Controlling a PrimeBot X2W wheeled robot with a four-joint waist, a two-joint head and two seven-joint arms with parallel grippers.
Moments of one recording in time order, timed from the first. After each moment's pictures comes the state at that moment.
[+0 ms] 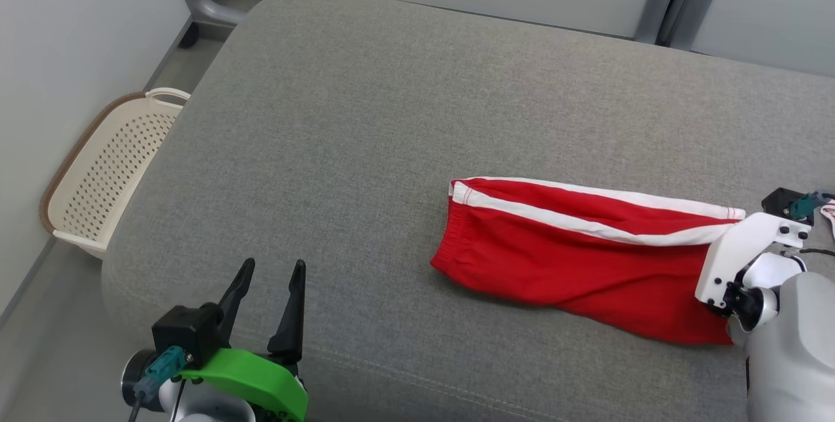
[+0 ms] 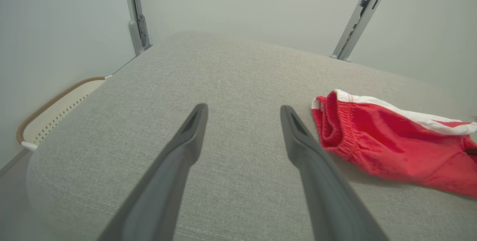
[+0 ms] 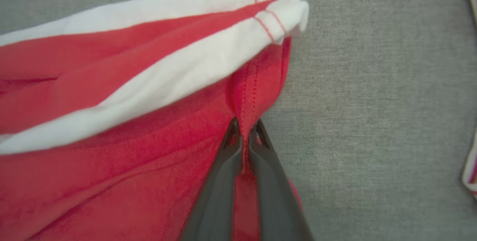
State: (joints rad) left arm -0.13 0.42 -0.60 0.03 -0.71 0.25 -0.18; right arm -0.50 -0.05 -0.49 0.67 -0.06 0.13 0.63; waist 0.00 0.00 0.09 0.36
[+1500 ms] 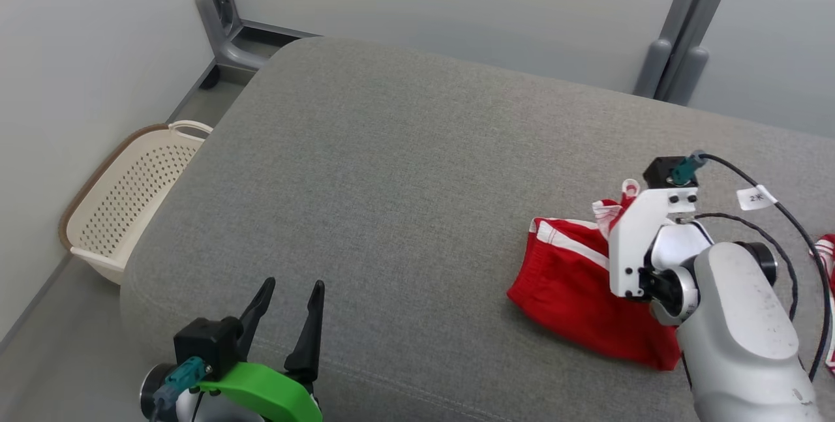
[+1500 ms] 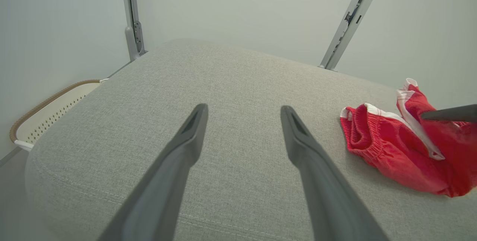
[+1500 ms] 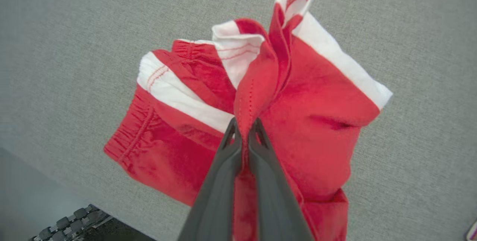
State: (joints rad) left arm -0.11 0.43 -0.65 0.03 -0.73 0.25 -0.16; right arm -0.45 -0.05 -0.07 0.43 0.08 0.13 0.84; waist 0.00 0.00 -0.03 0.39
